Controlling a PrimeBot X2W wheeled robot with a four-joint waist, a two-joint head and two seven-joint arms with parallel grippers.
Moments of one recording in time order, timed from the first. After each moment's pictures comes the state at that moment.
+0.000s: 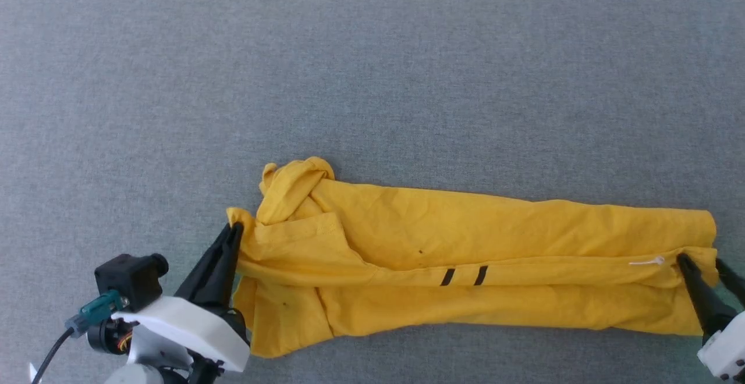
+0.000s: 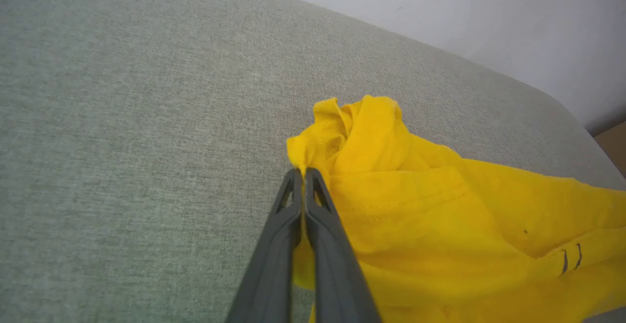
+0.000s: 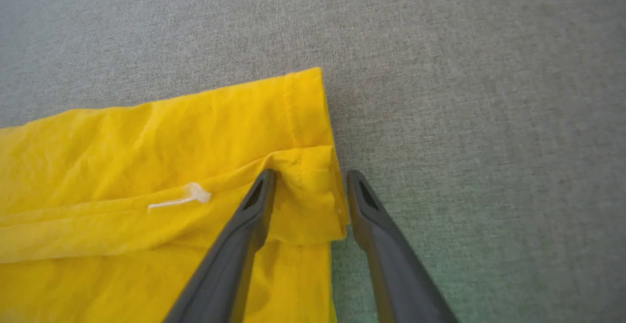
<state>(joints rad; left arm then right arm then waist) -0.03 0.49 -0.36 -0.16 -0.73 0.16 -0.04 0.11 -0.25 -0.25 -0.08 0.54 0.13 0.38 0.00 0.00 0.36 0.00</state>
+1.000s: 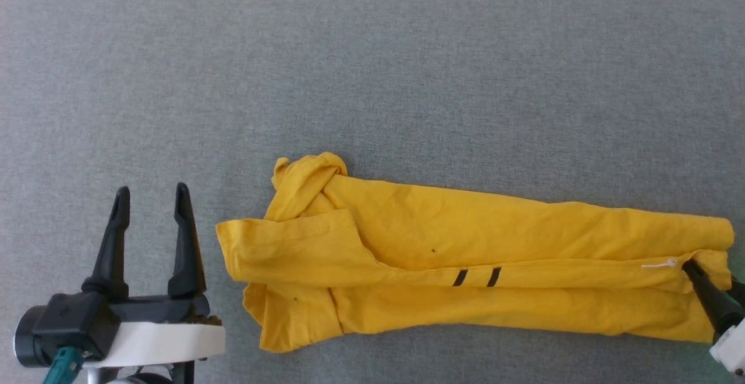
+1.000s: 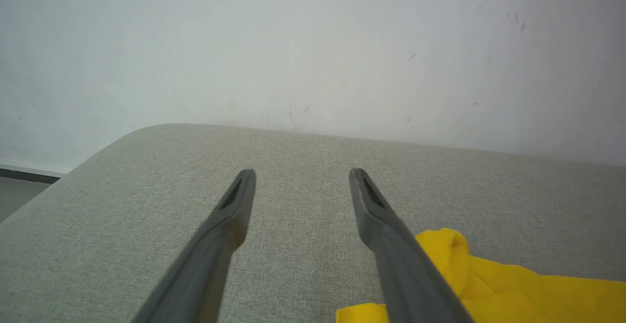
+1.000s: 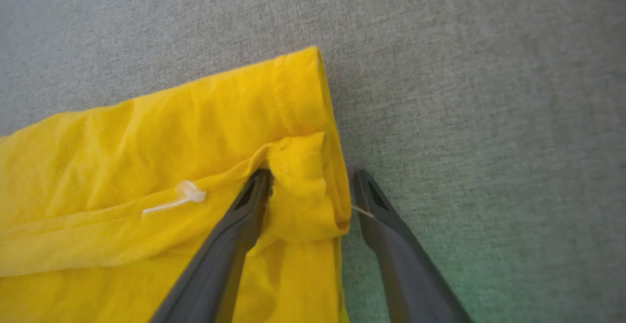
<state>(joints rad) 0.04 0.44 -0.24 -0.34 -0.43 0.37 -0.25 0.09 -0.24 -0.29 -0.05 0.63 0.13 0.51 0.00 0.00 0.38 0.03</state>
